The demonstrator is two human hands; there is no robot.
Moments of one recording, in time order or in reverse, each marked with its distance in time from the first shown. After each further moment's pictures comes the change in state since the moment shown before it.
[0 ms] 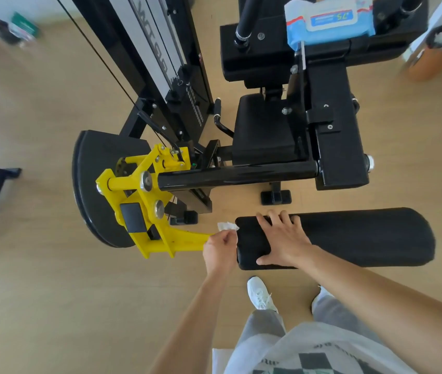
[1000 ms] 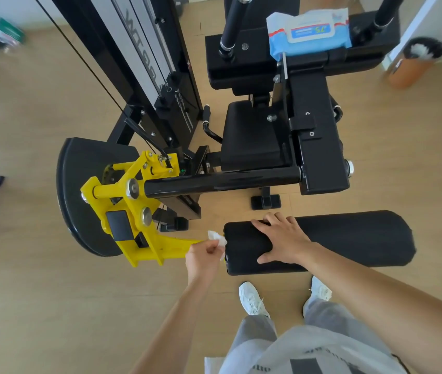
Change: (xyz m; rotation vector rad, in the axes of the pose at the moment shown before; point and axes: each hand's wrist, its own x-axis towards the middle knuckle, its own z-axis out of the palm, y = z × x) left_hand 0.000 -0.007 -0.013 0.014 -0.050 -0.024; right_hand 0.000 0.035 -0.005 0.069 -0.031 -0.067
